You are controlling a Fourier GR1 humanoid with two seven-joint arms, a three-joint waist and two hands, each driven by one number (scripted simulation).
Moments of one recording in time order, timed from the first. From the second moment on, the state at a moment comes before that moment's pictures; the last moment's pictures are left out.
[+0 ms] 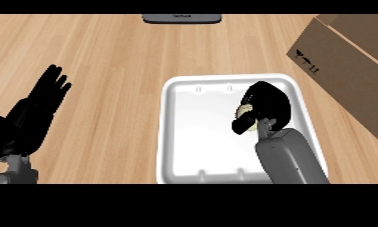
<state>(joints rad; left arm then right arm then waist) -0.04 0.28 0.13 -1.64 0.27 -0.02 0.27 -0.36 -0.01 0.23 -1.46 0.93 0.30 0.99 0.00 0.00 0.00</state>
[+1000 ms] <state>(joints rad) -0.02 0.27 0.16 -1.65 0.26 -0.05 0.27 -0.47 -0.33 0.19 -1.48 0.88 0.41 0.39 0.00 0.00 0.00</state>
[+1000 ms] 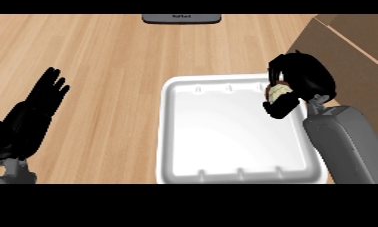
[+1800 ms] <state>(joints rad) -0.04 0.26 0.17 -1.67 0.25 -0.04 0.30 -0.70 -0.40 -0.06 -1.88 0.87 0.56 0.68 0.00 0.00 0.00</state>
